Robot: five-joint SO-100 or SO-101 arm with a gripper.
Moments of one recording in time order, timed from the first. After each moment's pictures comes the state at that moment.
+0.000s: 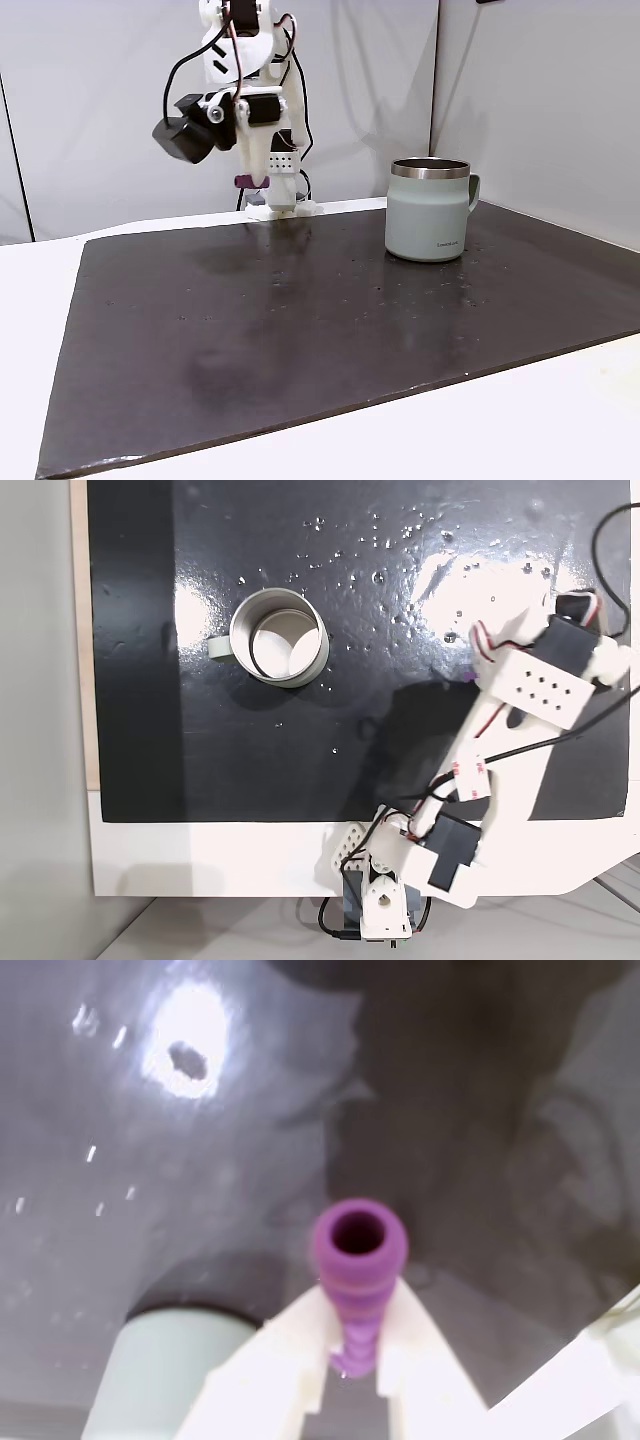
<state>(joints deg) 20.9 82.8 67.1 101.2 -36.1</state>
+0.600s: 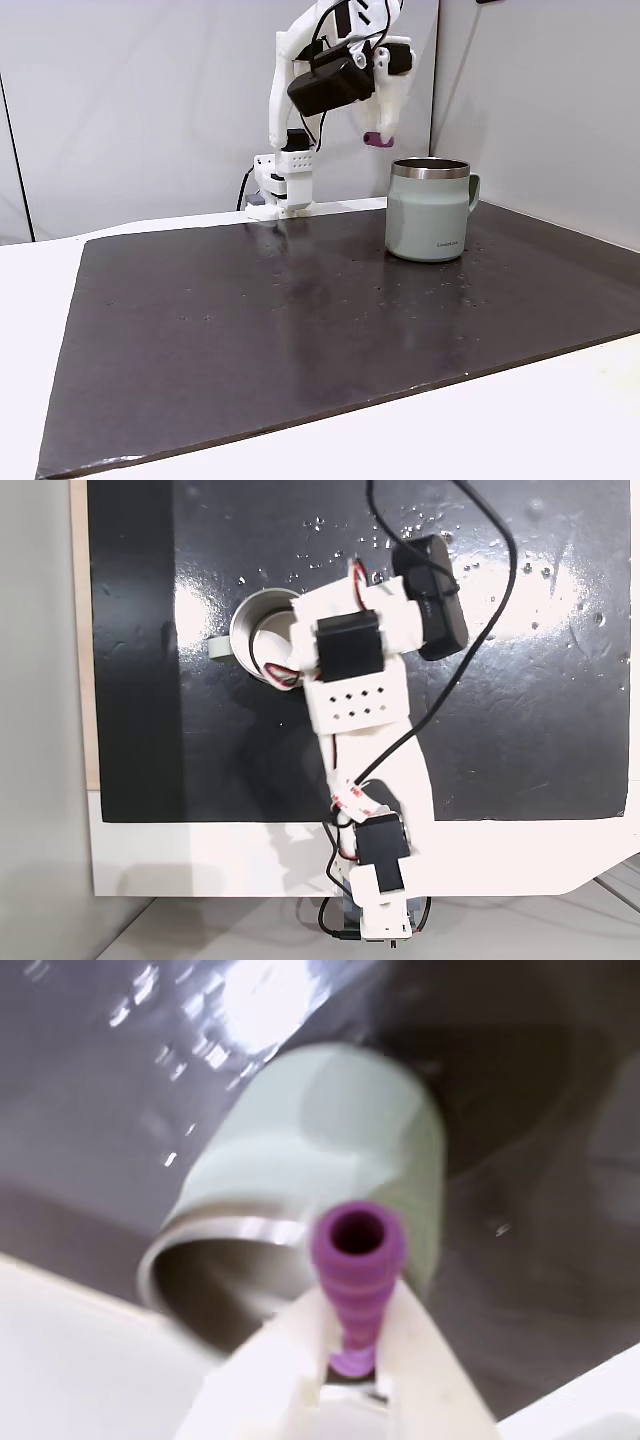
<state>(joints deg) -13.6 85.8 53.5 103.6 -8.1</state>
